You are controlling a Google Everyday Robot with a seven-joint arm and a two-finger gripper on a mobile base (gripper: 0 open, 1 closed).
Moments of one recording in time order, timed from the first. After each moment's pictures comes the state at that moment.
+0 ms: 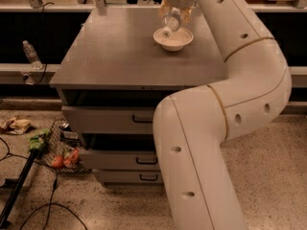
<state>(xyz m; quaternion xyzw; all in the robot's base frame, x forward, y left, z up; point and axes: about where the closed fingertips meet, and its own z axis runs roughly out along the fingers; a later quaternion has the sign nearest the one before) 0.837 -0.076 0.938 0.10 0.95 0.10 0.28</state>
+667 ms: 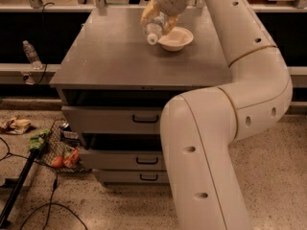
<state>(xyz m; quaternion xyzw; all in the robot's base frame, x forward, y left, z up) 0.792 -0.015 0.930 0.00 0.95 0.23 0.19</state>
